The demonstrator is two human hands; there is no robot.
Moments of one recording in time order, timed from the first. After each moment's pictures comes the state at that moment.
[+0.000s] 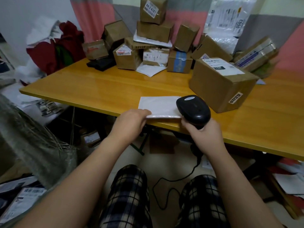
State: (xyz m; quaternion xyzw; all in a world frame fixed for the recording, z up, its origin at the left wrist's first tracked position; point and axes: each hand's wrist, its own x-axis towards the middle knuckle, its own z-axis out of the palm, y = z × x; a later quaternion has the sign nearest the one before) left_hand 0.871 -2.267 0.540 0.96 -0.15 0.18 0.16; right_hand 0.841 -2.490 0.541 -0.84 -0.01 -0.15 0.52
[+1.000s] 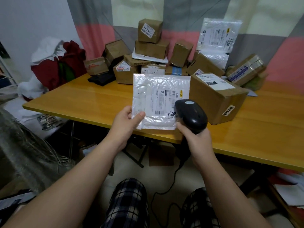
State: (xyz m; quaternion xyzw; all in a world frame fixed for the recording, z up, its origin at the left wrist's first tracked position) left_hand 0.873 -2.270 0.570 0.71 -0.02 0.06 0.70; right_hand 0.841 -2.468 0.559 -0.67 -0.01 -0.14 0.73
